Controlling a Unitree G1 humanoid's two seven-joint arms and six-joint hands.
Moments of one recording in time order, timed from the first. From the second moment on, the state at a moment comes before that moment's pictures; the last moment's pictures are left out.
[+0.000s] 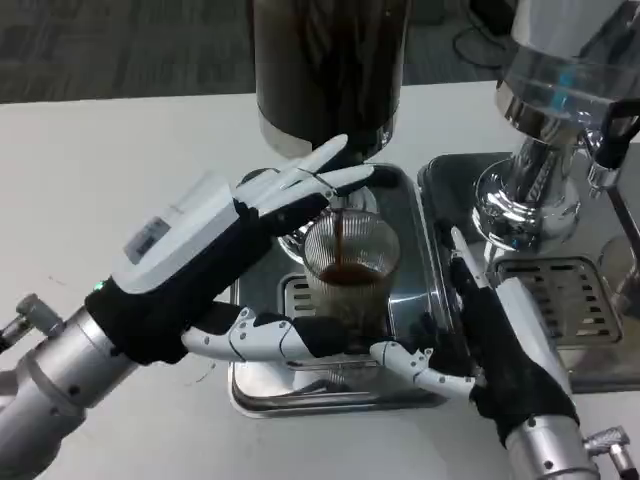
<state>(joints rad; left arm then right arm) -0.12 0.54 -0.10 0.14 0.19 -0.89 -0.29 0.20 -0.10 0.29 -0.22 -0.47 0.14 -0.10</state>
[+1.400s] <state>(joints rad) -0.08 0.55 -0.08 0.11 0.21 -0.87 -0.25 0.03 -0.06 0.26 0.04 -0.33 0.05 -0.06</state>
